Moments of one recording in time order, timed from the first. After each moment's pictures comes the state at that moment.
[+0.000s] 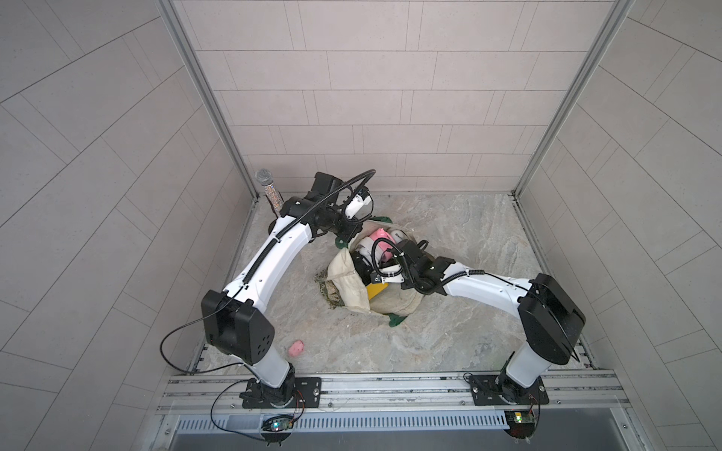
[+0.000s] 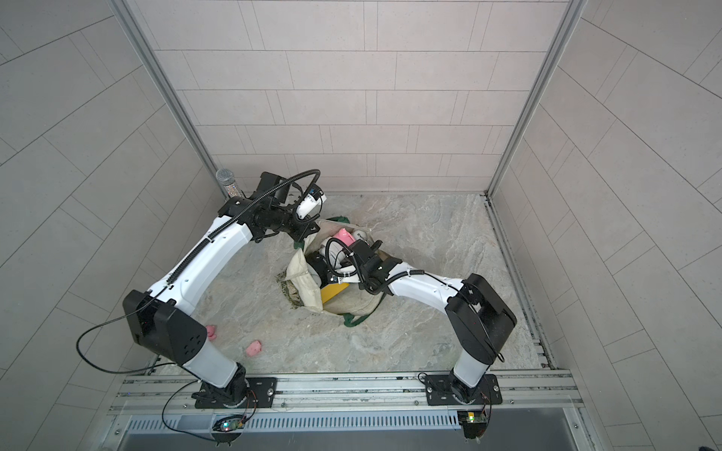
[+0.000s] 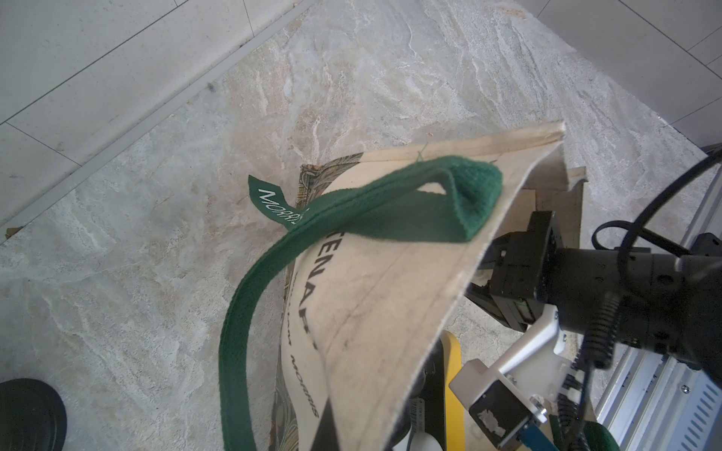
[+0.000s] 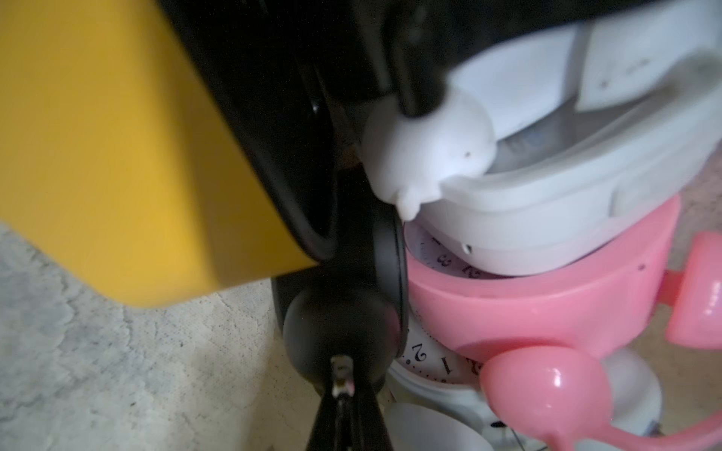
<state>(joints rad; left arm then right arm) -0.36 1.61 1.65 -0.94 0.37 0.30 0.75 1.67 1.11 -0.33 0.26 -1.08</state>
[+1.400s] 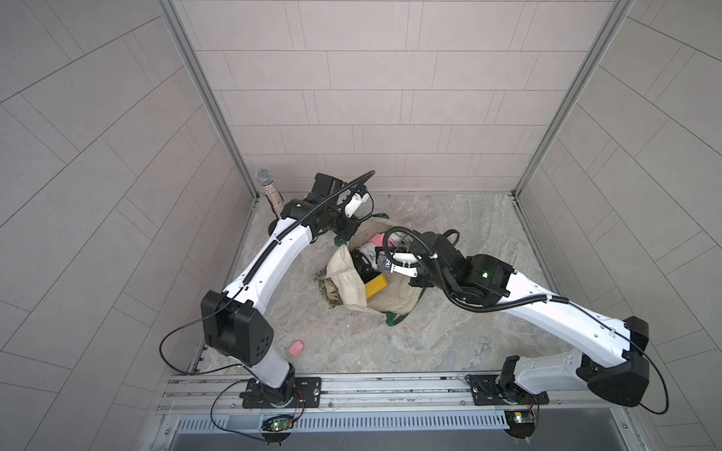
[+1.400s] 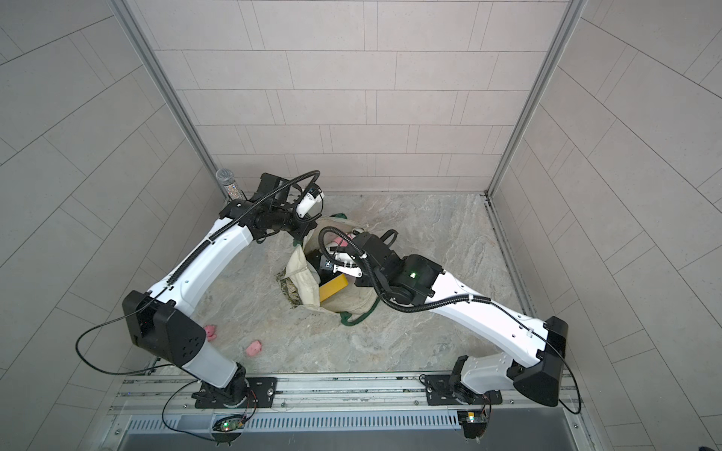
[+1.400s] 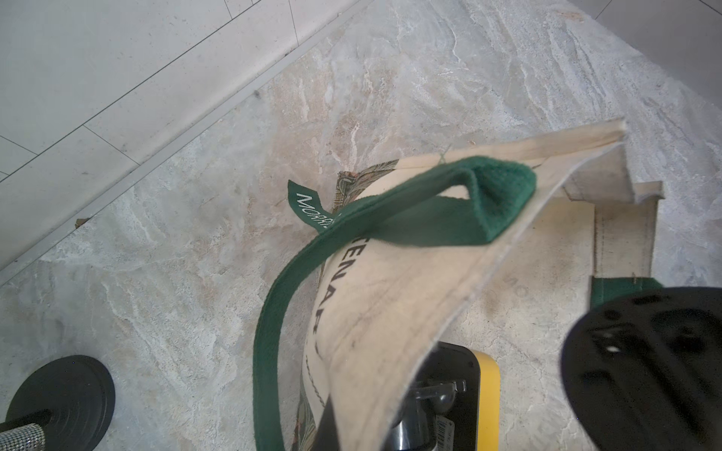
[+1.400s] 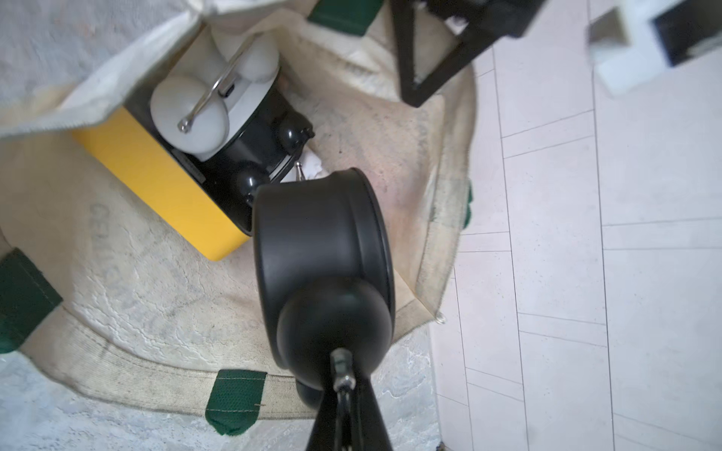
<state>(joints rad) -0.36 1.60 1.62 -0.87 0.26 0.28 0.95 1.29 1.40 -0.78 0.40 -0.69</state>
